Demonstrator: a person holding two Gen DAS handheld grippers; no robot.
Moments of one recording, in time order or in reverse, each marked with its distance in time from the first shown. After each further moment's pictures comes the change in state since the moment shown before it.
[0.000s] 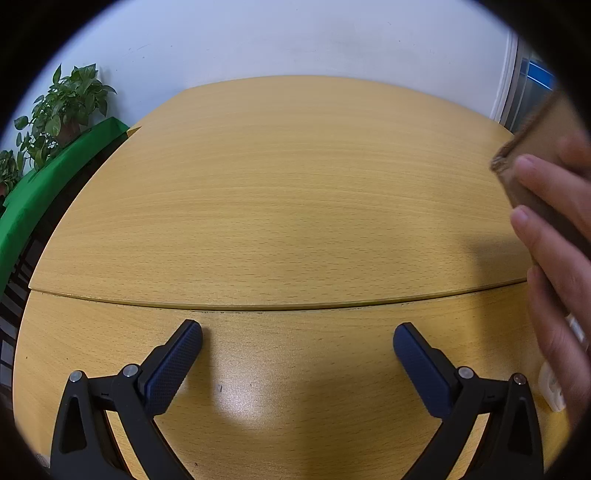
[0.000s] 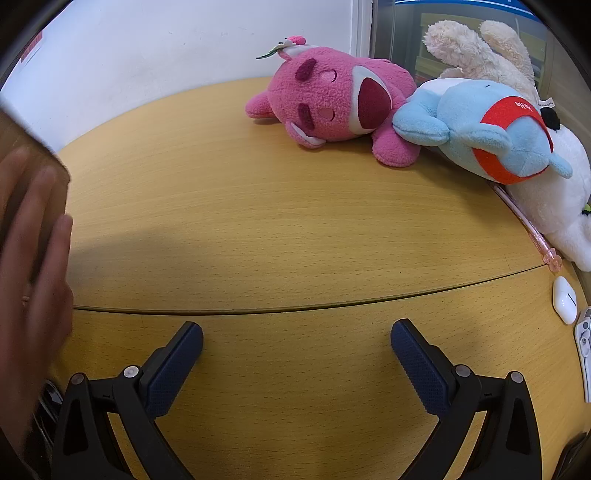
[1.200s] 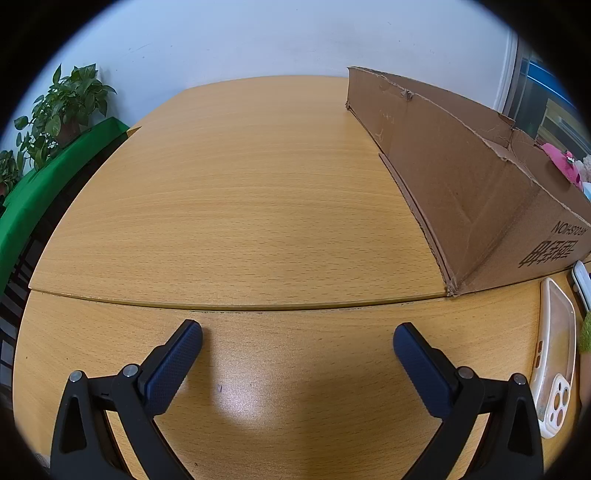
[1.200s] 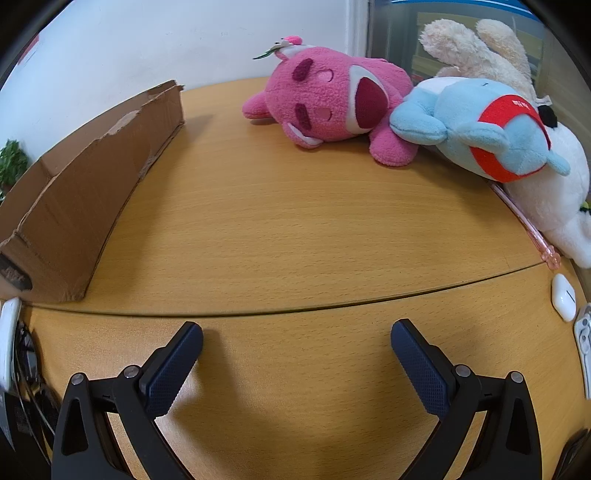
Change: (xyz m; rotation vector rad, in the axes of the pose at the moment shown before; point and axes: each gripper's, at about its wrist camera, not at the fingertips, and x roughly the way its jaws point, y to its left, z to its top) left arm -0.003 -0.003 0.002 0.001 0.000 0.001; right arm 0.005 0.002 0.002 0.020 -0.001 -0.016
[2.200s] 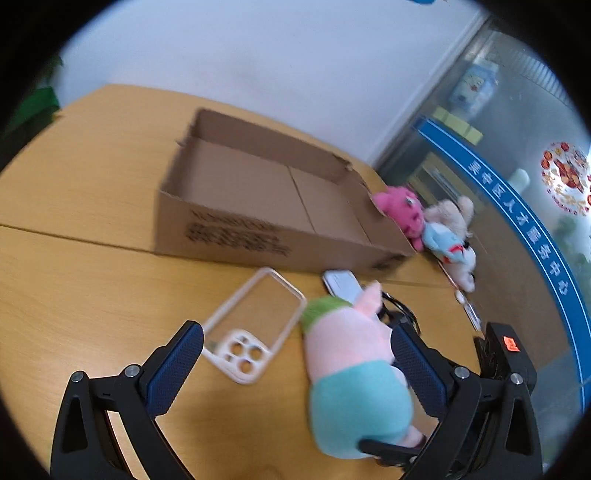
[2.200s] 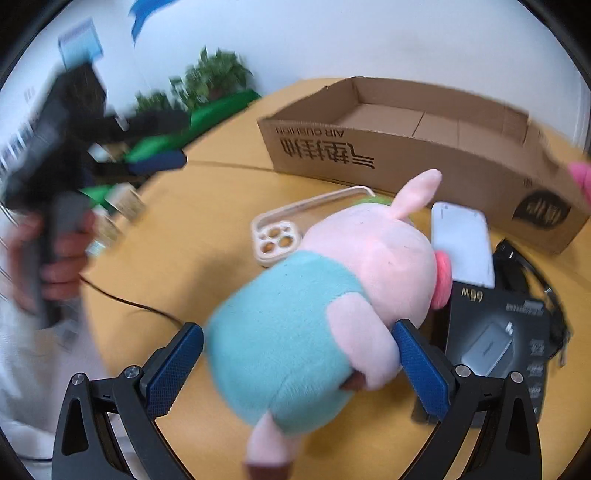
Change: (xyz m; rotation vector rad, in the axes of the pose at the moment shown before) left arm -0.151 -0.134 -0.035 -0.133 -0.051 -0.539; right arm -0.172 0.340 -0.129 -0.475 0.064 0.551
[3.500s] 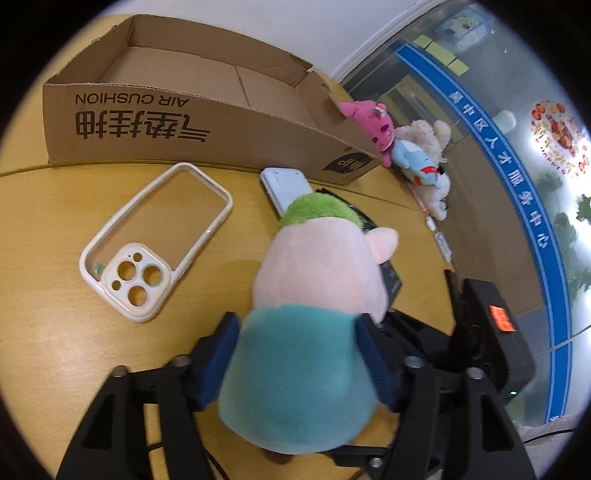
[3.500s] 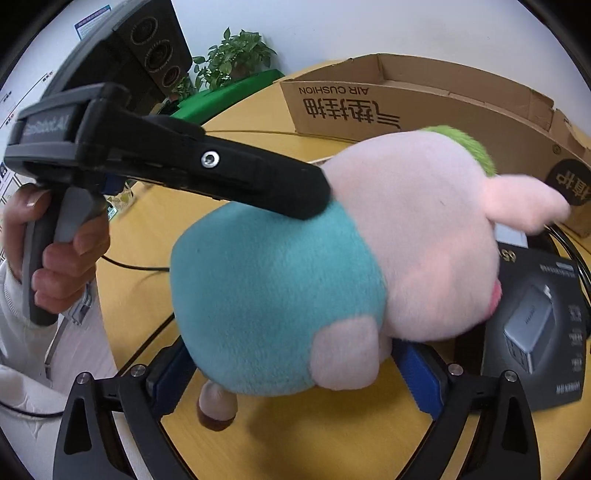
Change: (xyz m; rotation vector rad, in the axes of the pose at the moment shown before) left arm 0.060 -0.030 -0.029 0.010 0.310 -0.129; right arm 0.007 -0.008 -0.037 -0.032 0.052 0.120
